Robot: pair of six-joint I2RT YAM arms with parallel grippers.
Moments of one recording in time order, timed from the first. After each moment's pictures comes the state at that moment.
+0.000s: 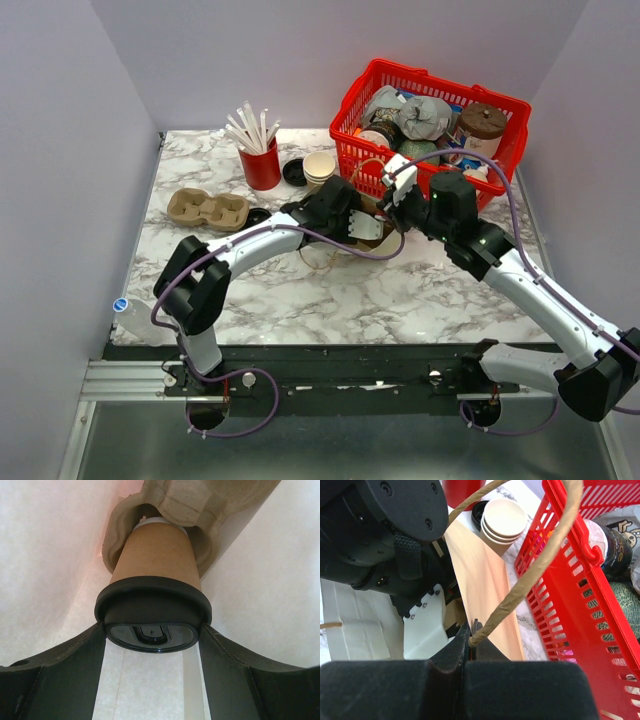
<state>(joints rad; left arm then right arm) -0.77 1.74 1.29 -0.34 -0.10 1.02 0.62 1.13 1.08 -0.28 -0.10 -0.30</state>
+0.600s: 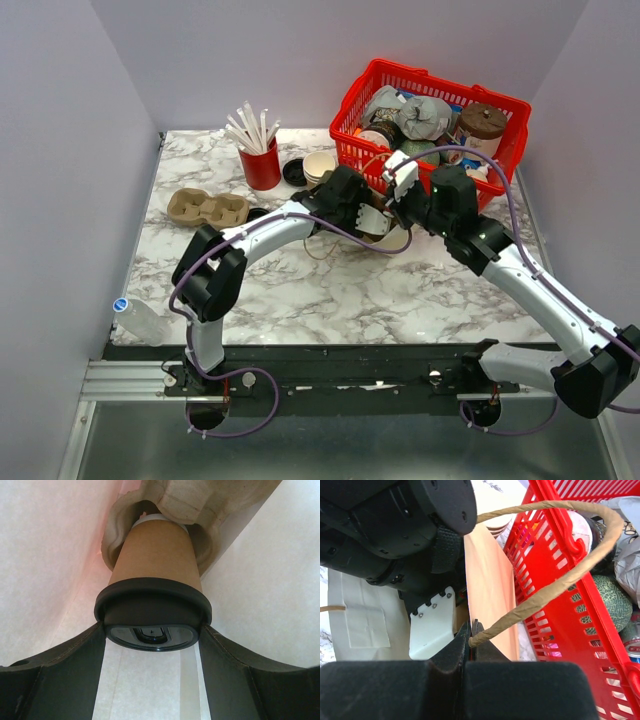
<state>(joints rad) -0.75 1.88 1.47 -0.38 -0.02 1.17 0.59 1.16 1.10 -0.30 -0.10 -0.34</state>
